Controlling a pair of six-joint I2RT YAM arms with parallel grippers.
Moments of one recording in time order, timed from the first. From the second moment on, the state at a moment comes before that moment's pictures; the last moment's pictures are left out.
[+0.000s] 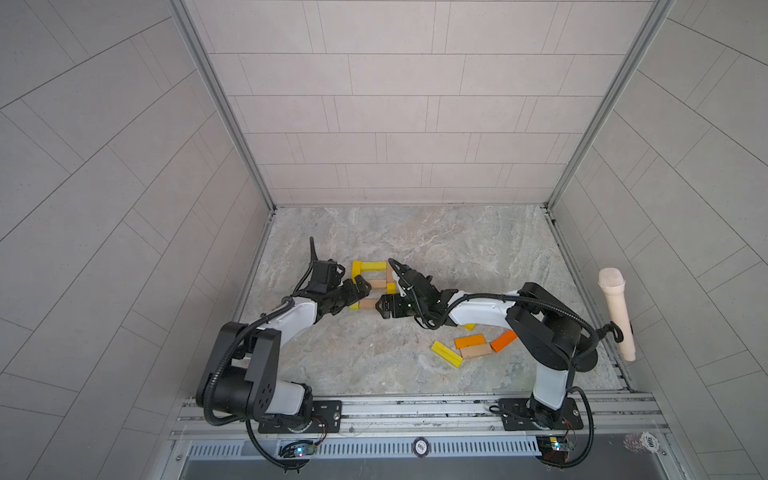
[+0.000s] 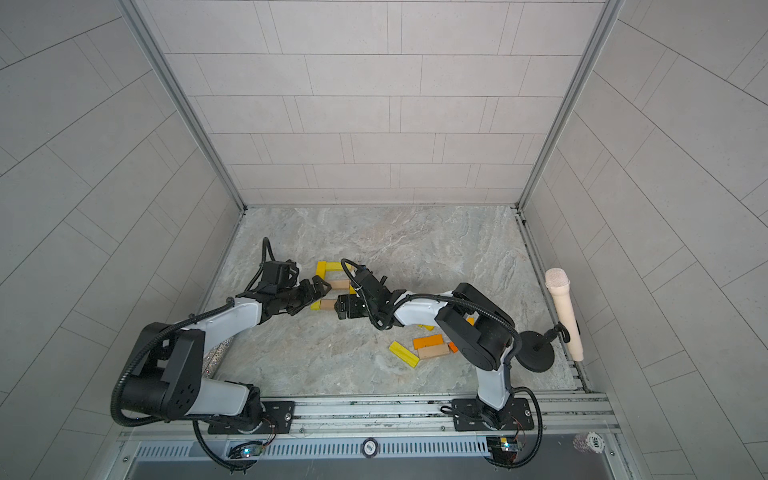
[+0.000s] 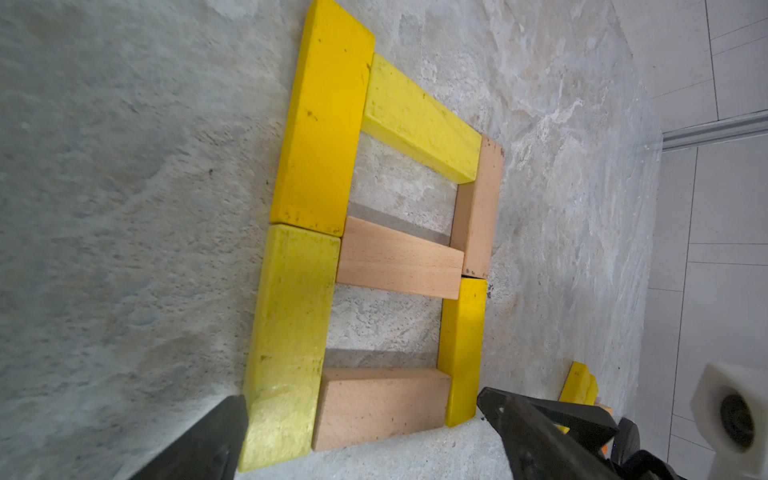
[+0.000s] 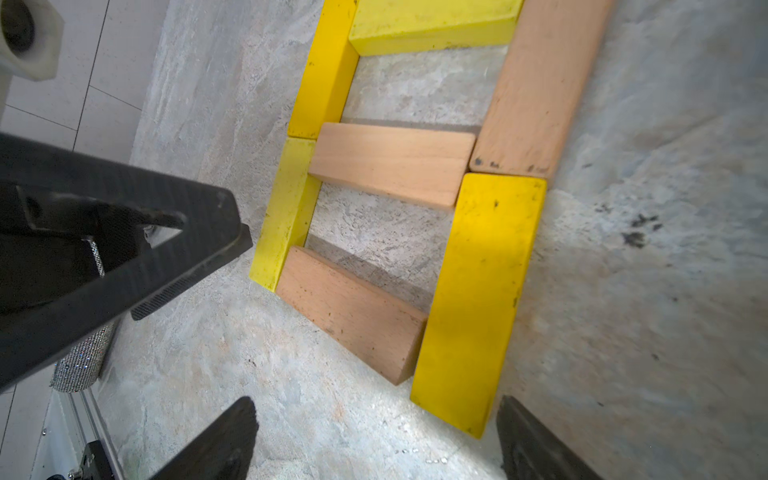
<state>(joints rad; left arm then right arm) -0.18 1.42 0.62 -0.09 0.36 -0.66 0.85 1.87 1.05 0.08 -0.11 0.72</state>
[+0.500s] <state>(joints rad) -0.18 1.44 0.62 -0.08 0.37 -0.66 0.85 1.89 1.05 0.11 -0.14 0.75</state>
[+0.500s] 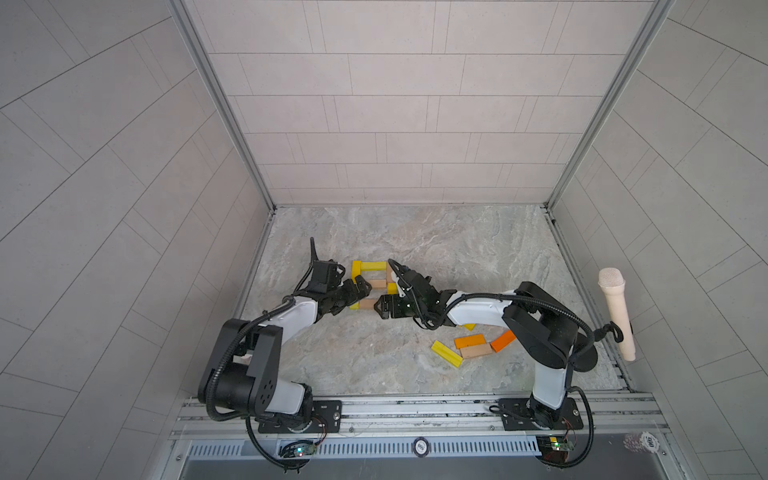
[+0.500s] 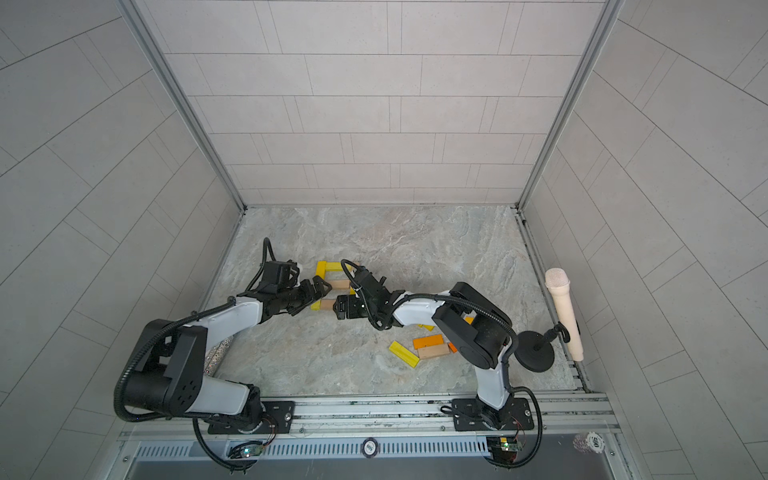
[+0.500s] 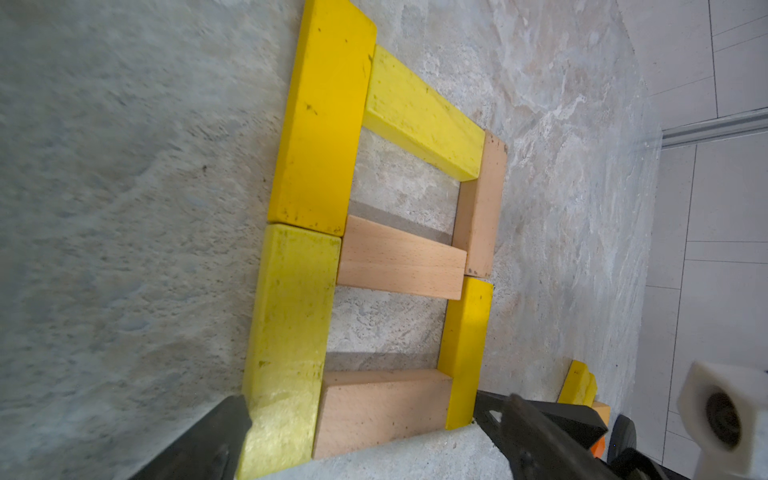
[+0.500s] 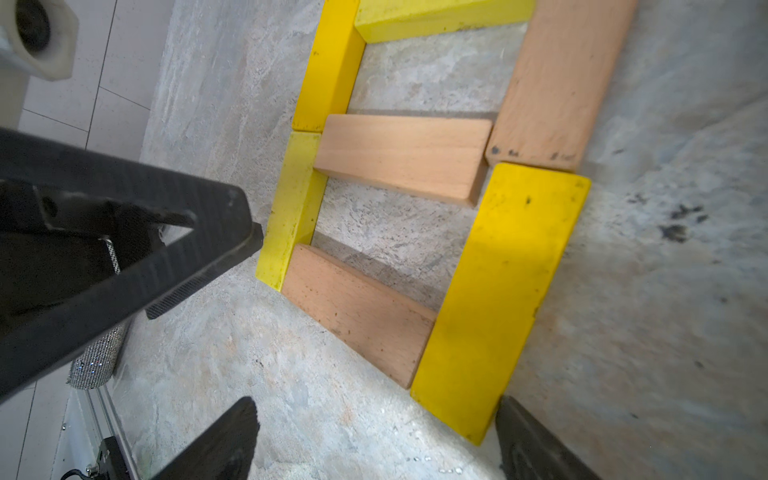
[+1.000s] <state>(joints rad) -0.18 1.35 0.64 -0.18 0.36 -0.60 0.85 1.81 1.00 0.04 -0.06 0.70</state>
